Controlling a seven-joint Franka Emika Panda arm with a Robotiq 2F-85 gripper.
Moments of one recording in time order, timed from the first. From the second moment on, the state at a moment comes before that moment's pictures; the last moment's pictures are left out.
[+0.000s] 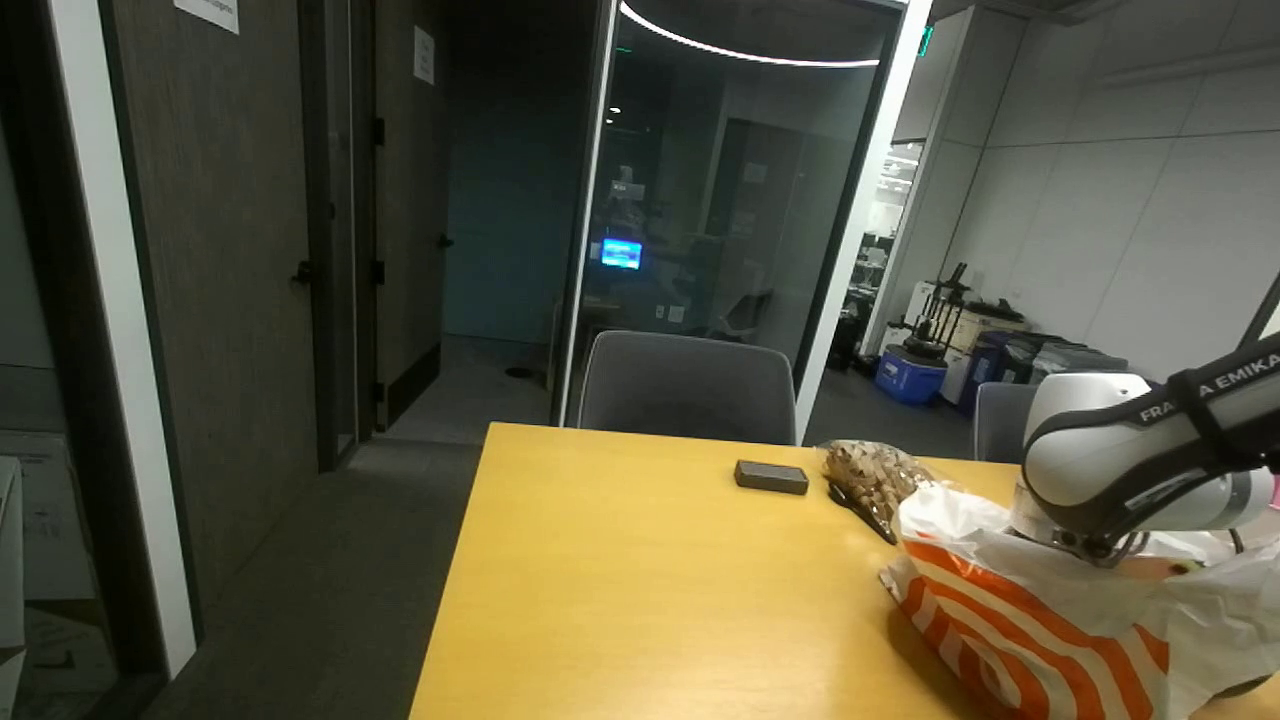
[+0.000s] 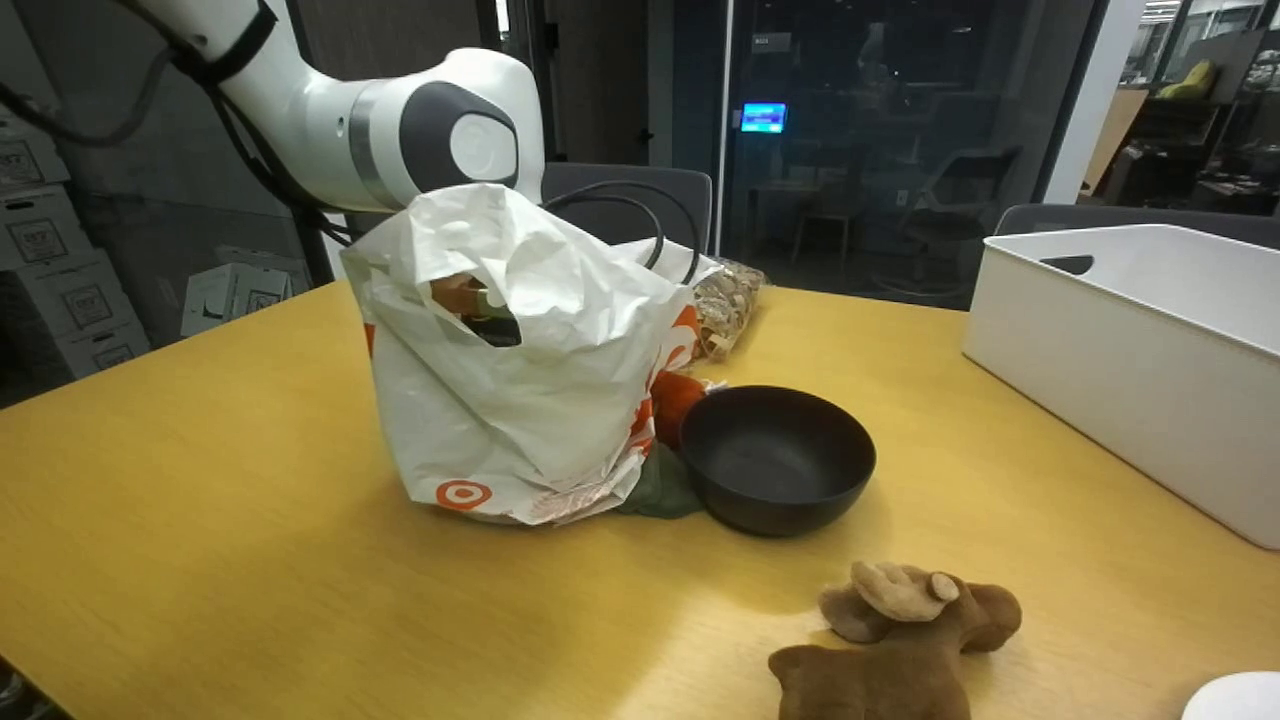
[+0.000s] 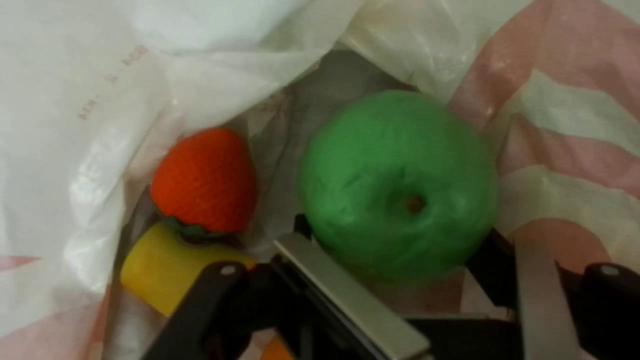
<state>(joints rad) -0.02 0.24 0.00 -2.26 -0.11 2.31 -0.08</state>
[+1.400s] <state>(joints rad) -0.06 -0.24 -0.11 -2.33 -0.27 2.00 -0.30</state>
